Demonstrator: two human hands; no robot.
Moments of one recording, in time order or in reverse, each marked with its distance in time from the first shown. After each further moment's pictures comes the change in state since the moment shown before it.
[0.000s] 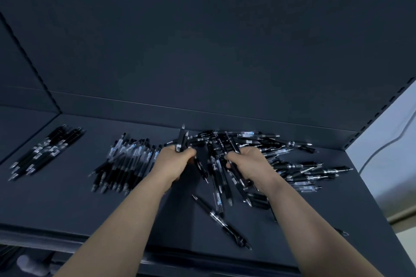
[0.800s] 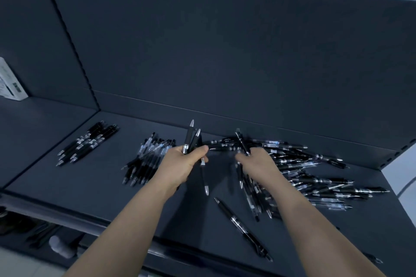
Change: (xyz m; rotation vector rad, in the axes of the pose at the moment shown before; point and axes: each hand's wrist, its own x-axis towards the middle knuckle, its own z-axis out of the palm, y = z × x) left_hand -0.041 0.009 -0.043 -0.117 -0.009 0.077; right_hand 0.013 -0.023 0.030 -0.354 0.073 -0.142
